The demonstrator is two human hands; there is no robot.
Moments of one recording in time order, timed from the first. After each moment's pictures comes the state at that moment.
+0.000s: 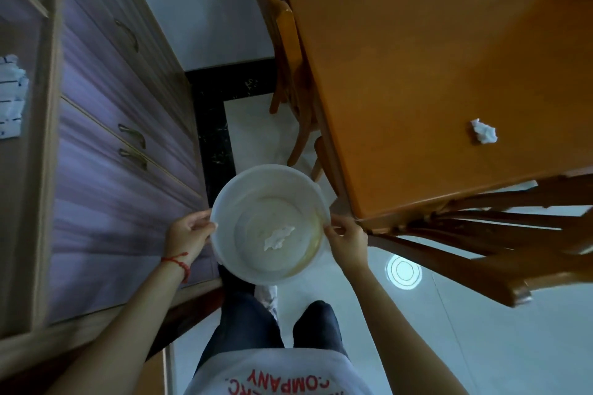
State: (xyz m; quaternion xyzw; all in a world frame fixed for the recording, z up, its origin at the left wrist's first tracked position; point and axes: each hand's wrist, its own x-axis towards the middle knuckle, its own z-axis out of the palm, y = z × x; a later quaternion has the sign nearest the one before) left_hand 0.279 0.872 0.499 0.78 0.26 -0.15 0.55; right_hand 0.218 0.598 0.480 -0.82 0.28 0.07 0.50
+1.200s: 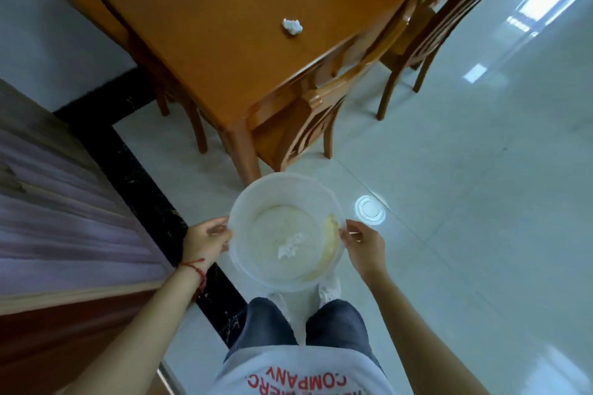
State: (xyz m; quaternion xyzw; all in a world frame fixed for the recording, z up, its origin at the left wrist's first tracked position) left_hand 0.065 0.742 0.502 0.80 0.05 -0.31 0.51; right_hand -0.125 0.526 0.492 -0.73 0.49 -0.06 0.47
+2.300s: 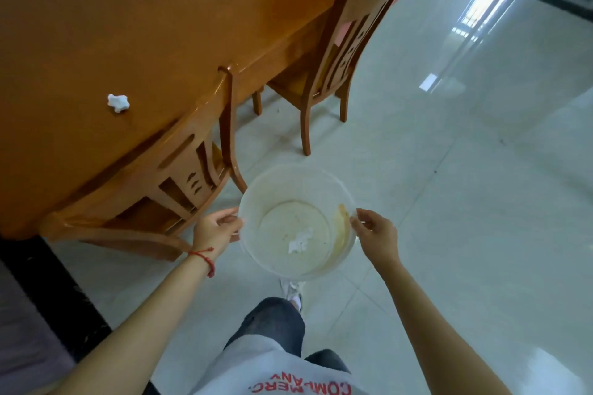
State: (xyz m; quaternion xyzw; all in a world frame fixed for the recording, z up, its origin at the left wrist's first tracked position) left_hand -0.007 0.318 0.518 0.81 -0.05 -0.33 0.49; right_hand -0.222 0.125 0.530 -0.68 0.51 -0.15 0.50
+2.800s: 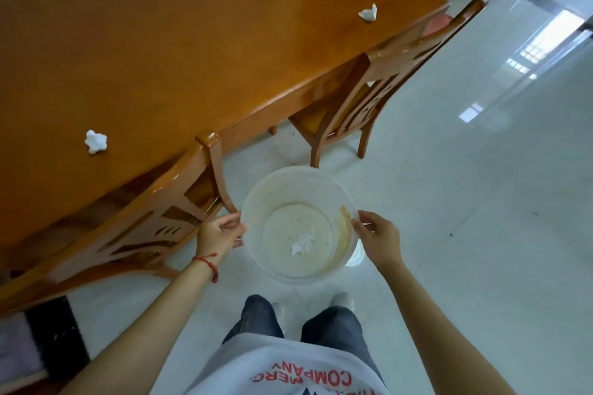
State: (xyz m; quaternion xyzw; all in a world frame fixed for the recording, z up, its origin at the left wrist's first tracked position) left_hand 0.064 0.157 0.511 0.79 0.06 -0.29 0.53; right_hand -0.104 -0.084 0.529 -0.74 0.45 -0.07 0.49
